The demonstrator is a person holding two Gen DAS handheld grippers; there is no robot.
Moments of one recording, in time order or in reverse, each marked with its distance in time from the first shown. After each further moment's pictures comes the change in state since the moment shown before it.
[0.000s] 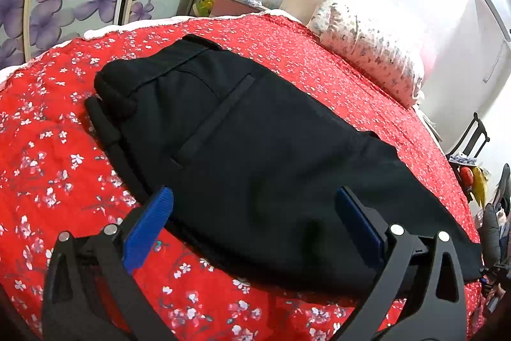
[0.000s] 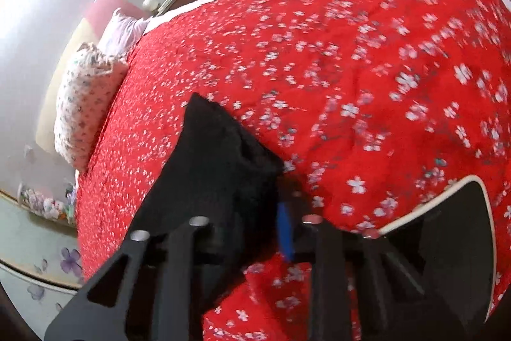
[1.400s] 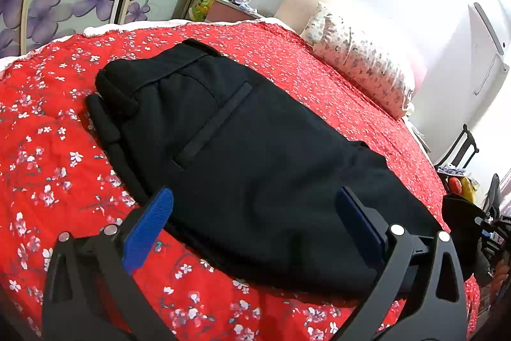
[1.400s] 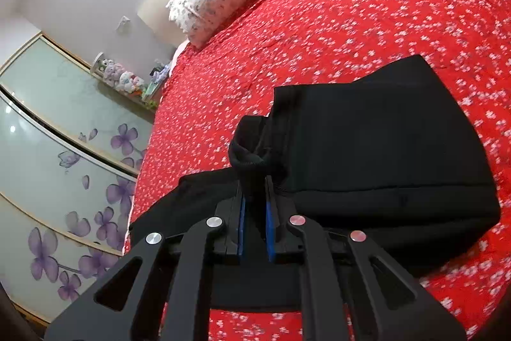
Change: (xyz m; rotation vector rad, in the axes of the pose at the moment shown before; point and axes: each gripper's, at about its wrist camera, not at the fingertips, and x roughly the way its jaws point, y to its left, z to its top) left arm -0.005 0.007 -0.002 -0.034 -0.034 -0.053; right arm 0.006 0.265 -0.204 -0.456 0.296 0.358
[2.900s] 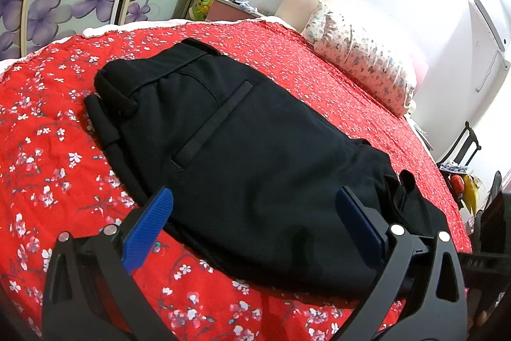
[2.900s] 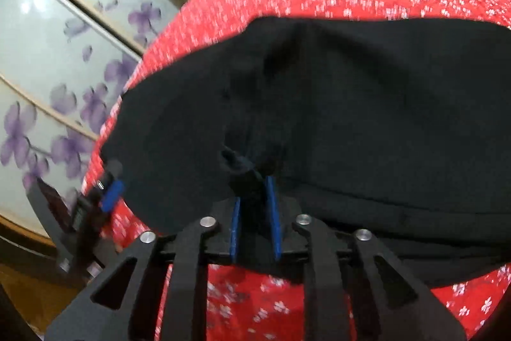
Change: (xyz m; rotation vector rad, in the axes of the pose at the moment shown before) left arm 0.001 -0.002 -0.001 0.005 0.002 0.006; right arm 0.134 0.116 -0.128 -0.382 0.385 -0.015
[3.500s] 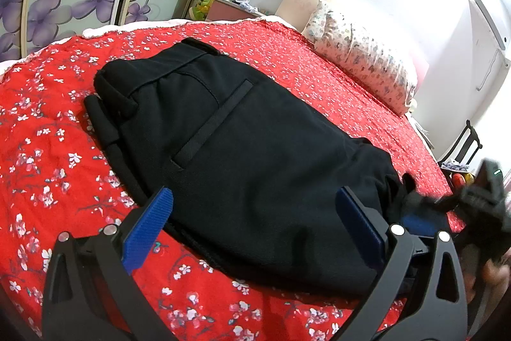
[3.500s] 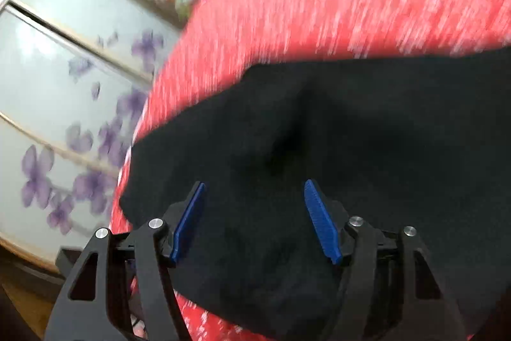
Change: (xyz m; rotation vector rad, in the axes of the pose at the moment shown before) left arm 0.001 0.000 -0.001 0.002 0.001 0.004; right arm 0.031 -0.019 0.046 0.140 -0.017 0.119
